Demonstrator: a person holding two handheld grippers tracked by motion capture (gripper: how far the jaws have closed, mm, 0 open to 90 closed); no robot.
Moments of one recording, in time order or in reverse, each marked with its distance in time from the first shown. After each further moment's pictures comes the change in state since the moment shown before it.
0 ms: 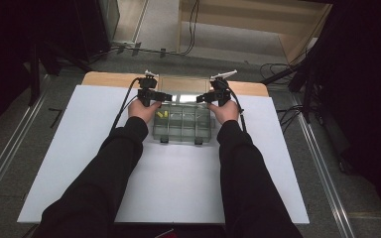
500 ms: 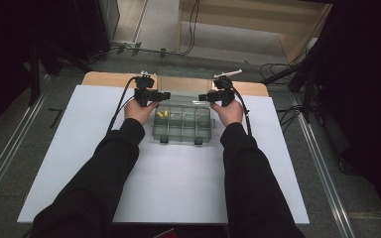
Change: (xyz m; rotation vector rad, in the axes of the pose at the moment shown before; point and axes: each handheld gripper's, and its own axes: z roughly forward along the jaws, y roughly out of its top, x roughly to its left) left arm -0.005 -0.005 -0.021 -0.096 -0.022 0.062; right arm 0.006 -0.006 -0.027 -0.082 0.008 -0.069
